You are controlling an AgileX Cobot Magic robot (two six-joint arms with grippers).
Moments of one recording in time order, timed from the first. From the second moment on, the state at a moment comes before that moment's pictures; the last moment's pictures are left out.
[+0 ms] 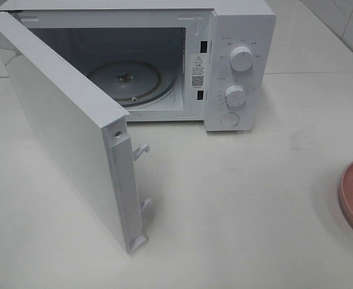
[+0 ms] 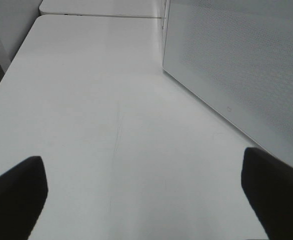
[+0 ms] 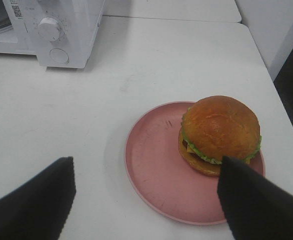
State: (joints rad) left arm 0.01 -0.01 -0.51 -0.02 1.08 -0.03; right arm 0.16 0.00 -0.50 -0.08 1.01 0.09
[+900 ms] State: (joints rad) left arm 0.01 -0.01 -0.51 -0.02 1.08 -0.03; right arm 0.16 0.00 -0.50 -0.08 1.01 0.08
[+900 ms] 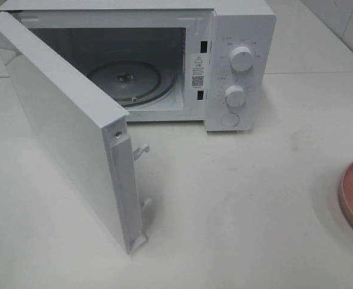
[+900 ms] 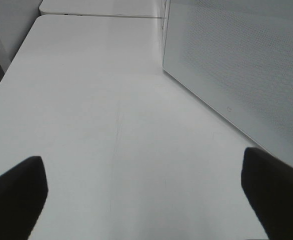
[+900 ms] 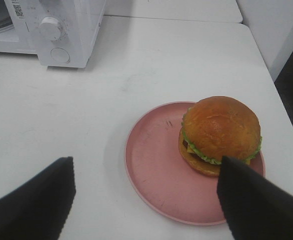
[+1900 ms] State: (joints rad) left arm 0.01 -0.01 -0.51 -0.02 1.08 -0.03; right arm 0.16 0.00 -0.50 -0.08 1.01 0.08
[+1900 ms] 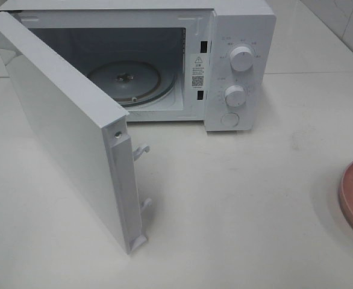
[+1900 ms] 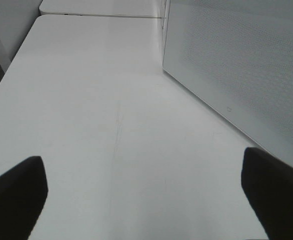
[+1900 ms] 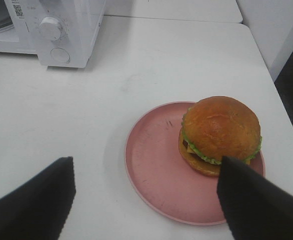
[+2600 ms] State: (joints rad) left arm 0.01 0.11 -0.54 -0.02 0.98 -0.03; right arm 0.16 0.00 -0.50 -0.08 1.01 0.08
